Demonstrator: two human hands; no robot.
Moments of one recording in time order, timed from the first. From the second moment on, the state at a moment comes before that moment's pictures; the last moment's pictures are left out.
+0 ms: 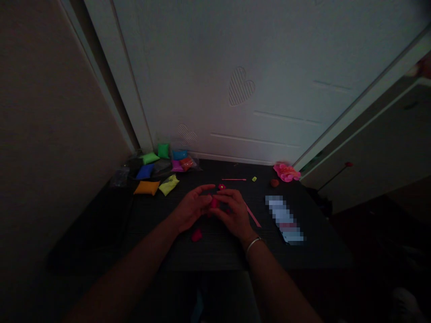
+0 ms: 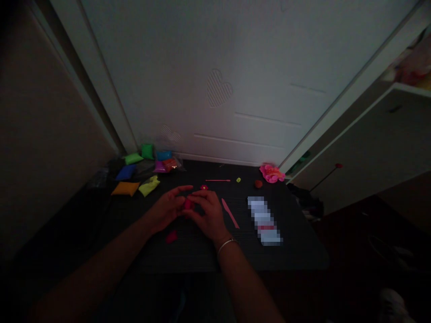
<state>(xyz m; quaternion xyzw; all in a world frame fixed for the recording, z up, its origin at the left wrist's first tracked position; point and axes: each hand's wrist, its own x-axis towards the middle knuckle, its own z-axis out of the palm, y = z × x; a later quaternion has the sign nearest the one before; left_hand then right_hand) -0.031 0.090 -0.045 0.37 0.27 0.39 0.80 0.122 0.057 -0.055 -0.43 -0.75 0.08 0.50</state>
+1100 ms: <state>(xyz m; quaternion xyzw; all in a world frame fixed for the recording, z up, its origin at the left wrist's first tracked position) -0.030 0.090 -0.045 0.38 0.27 0.42 0.78 0.123 0.058 -0.058 -0.45 -0.75 0.07 0.48</state>
